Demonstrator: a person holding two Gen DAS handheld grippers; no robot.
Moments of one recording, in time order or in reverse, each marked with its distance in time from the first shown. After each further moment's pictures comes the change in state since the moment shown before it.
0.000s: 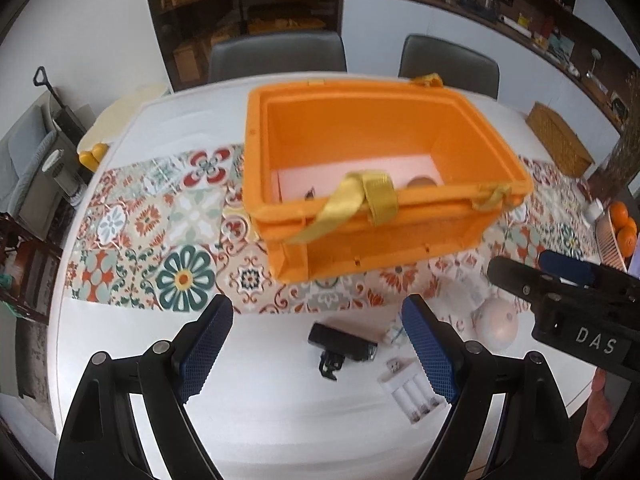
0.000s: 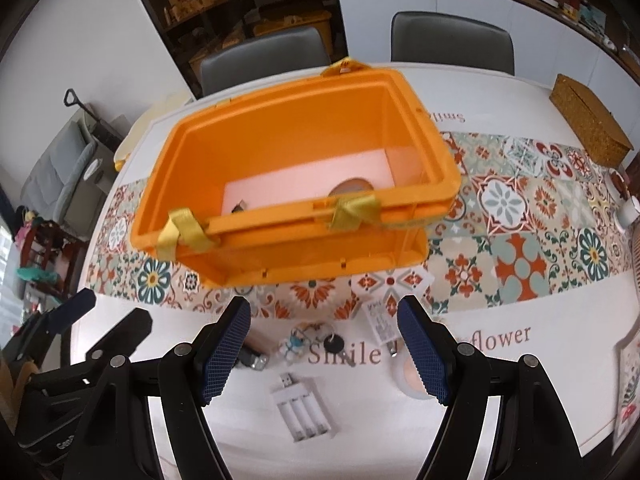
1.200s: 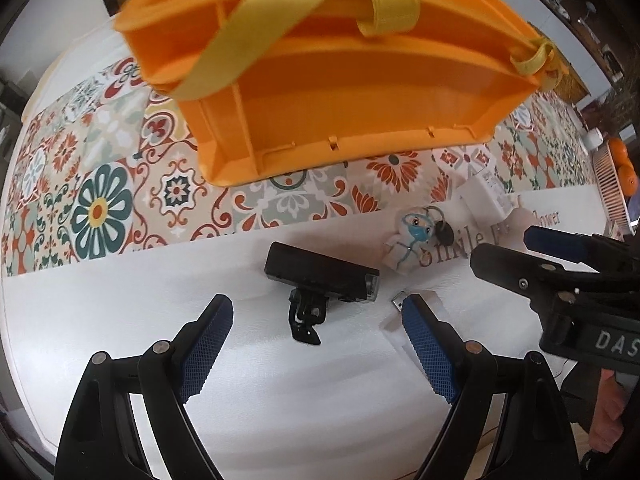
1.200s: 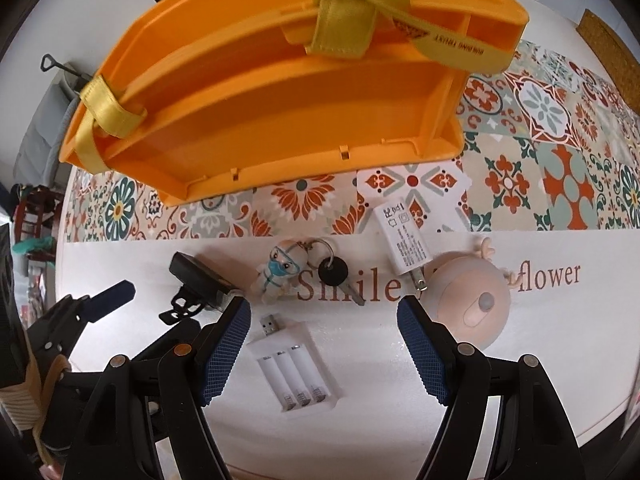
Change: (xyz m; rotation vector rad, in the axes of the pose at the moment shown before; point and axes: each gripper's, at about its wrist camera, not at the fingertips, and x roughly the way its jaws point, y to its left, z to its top) left arm 0.098 -0.008 -0.039 0.077 0.304 -0.127; right arm 0.081 -0.005 -0.041 0.036 0.293 0.017
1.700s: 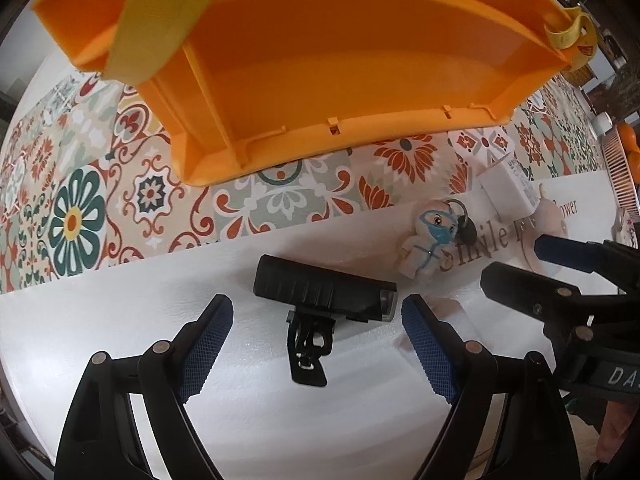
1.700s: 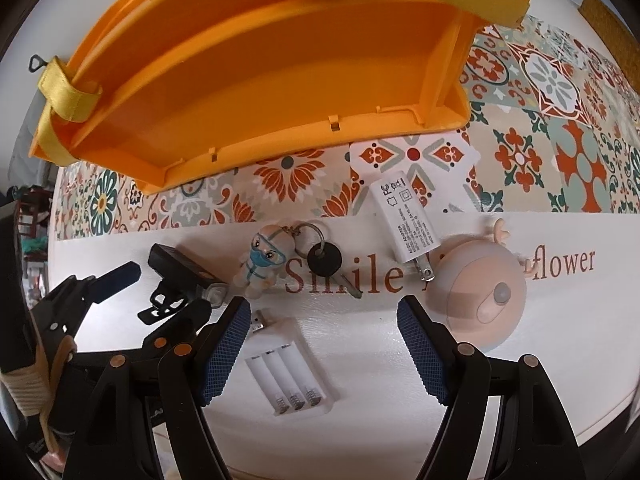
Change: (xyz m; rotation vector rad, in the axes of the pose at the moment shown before) left arm 0.031 -0.004 0.015 0.038 0.049 0.005; right arm 0.024 -0.004 -0.002 0.028 0.062 -0.003
